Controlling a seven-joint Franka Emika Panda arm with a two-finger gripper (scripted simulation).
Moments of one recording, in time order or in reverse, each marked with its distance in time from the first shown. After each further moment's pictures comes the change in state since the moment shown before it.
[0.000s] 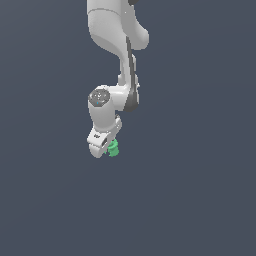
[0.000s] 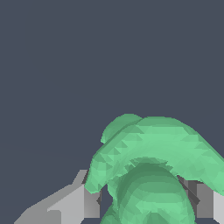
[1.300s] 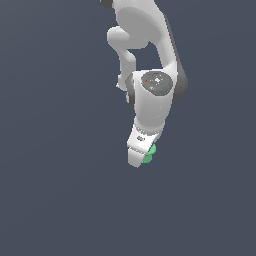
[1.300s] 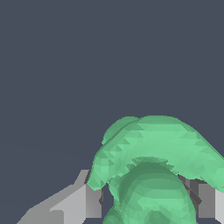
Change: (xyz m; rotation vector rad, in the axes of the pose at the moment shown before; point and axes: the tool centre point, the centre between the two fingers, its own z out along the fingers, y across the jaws) arm 0.172 0.000 -0.101 0.000 0.001 -0.001
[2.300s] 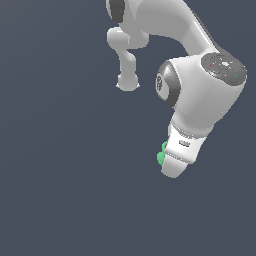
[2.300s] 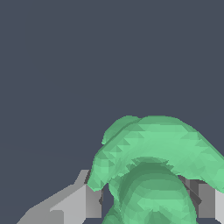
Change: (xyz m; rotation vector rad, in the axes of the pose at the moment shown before) arm 0.099 0.005 -0.057 0.001 -0.001 0.001
